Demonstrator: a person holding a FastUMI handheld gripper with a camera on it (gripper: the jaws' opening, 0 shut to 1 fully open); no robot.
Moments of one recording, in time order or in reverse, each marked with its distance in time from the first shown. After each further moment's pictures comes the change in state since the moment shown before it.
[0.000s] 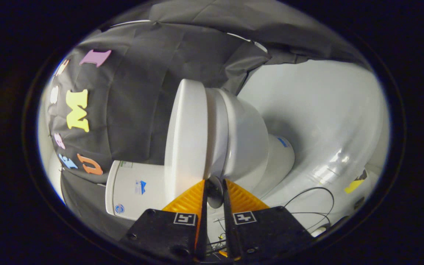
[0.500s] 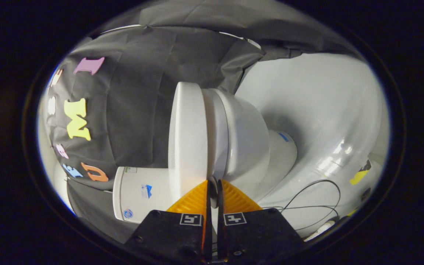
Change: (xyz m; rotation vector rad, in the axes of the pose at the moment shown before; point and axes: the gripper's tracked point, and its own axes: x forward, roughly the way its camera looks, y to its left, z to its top) arm -0.006 0.007 0.002 0.091 0.006 0.010
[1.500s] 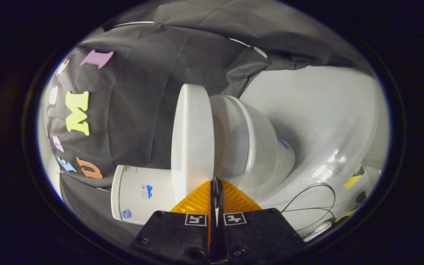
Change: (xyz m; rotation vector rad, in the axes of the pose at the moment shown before) arm -0.022 0.041 0.000 -0.097 -0.052 -0.034
